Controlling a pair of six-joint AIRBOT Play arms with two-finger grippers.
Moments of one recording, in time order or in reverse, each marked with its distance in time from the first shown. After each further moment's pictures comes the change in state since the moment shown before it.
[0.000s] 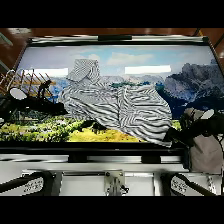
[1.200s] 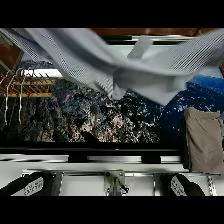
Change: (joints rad) left arm 0.017 0.155 1.173 -0.027 -0.018 -0.053; right arm -0.002 0.327 1.033 0.287 -0.293 -0.163
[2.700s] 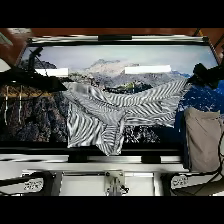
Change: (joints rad) left arm -0.051 -0.283 -0.714 -0.059 -0.138 0.035; right arm 0.001 -0.703 0.032 -0.124 0.301 0.308
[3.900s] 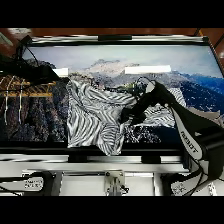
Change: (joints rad) left arm 0.063 -0.042 0.219 0.089 -0.124 -0.094; right arm 0.686 -0.093 -0.460 0.139 0.025 -0.046
